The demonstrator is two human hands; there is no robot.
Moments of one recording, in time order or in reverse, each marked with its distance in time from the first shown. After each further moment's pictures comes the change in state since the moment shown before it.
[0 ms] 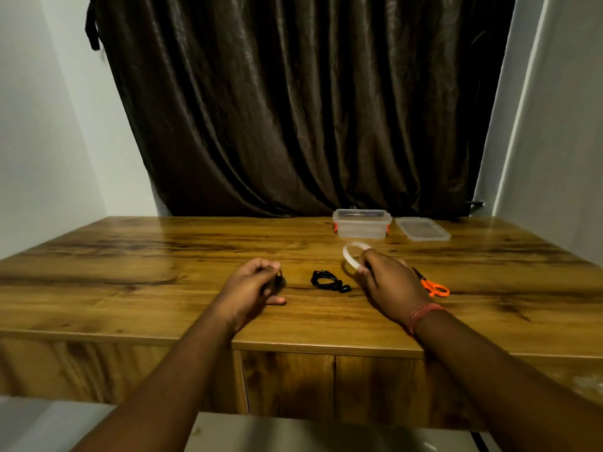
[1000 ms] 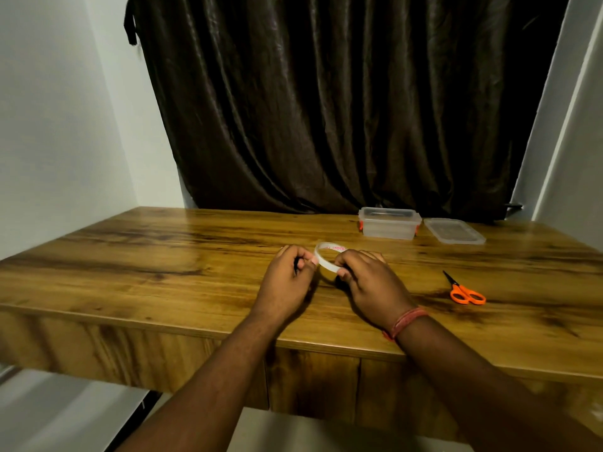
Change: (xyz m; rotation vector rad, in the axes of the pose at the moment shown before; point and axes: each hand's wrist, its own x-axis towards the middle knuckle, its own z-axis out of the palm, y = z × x) left_hand 0.005 -0.008 0.026 0.513 0.282 0.414; right_hand 0.016 -0.056 0.029 0.150 0.016 -0.207
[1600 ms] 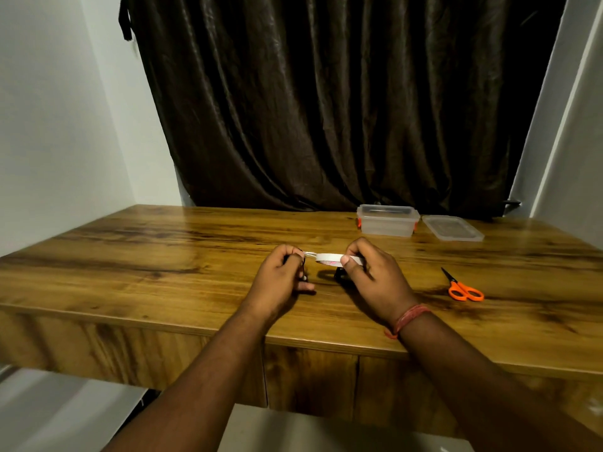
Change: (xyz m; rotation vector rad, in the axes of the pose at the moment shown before) left_hand 0.002 0.008 -0.005 -0.538 -0.075 -0.381; right_hand -0.002 0.001 -0.006 0.340 0.143 0.104
